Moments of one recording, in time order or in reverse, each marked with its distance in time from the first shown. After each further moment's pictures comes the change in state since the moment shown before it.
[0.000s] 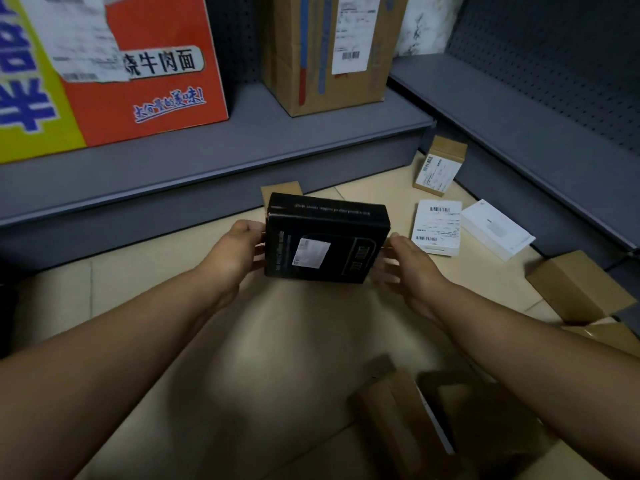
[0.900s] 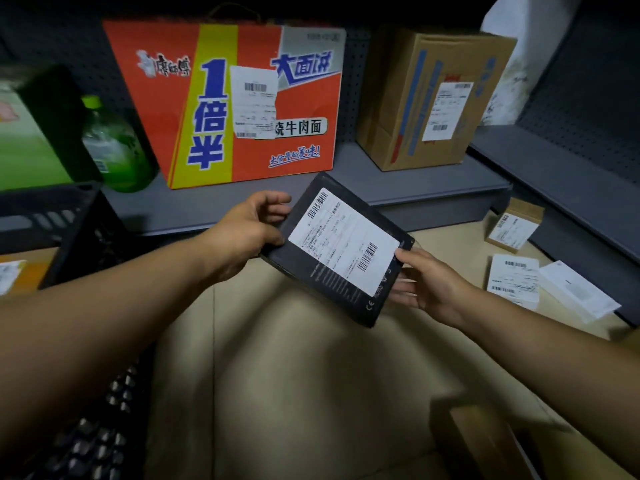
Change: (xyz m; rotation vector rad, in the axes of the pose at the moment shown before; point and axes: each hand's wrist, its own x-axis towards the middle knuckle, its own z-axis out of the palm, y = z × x) left_hand -0.061 0.062 -0.171 0.042 0.005 0.282; right_hand -0.064 -0.054 0.130 -0.030 -0.309 0.046
